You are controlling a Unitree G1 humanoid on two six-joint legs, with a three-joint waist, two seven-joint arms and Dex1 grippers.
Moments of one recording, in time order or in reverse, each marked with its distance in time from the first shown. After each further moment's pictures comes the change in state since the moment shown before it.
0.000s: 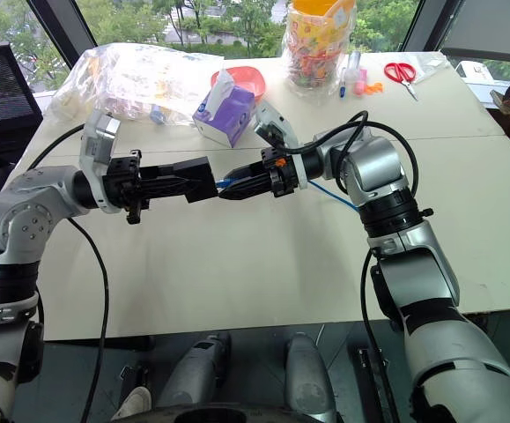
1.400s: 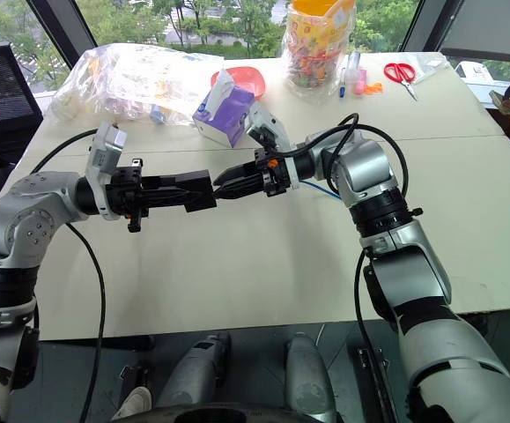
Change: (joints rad) left arm 0.027 0.022 -0.031 0.001 0.056 -0.027 -0.045; right arm -0.009 0.030 0.014 0.053 -0.019 -0.069 -0.024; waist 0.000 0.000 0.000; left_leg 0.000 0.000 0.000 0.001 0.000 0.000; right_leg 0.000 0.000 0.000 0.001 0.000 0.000
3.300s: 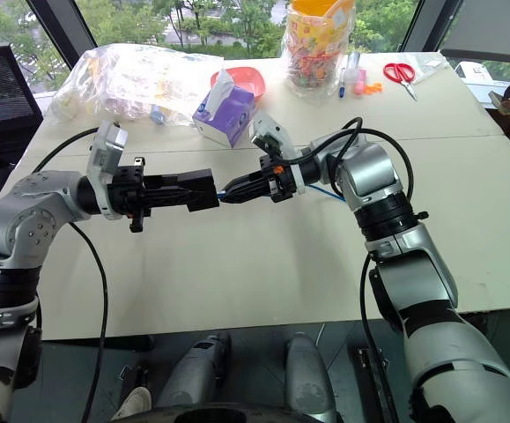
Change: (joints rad) left arm 0.006 -0.009 0.004 -0.028 -0.004 -0.003 0.015; right arm 0.026 -0.024 0.018 -0.028 -0.021 -0.008 0.024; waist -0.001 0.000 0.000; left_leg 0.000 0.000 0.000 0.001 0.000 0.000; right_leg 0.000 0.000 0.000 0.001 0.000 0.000
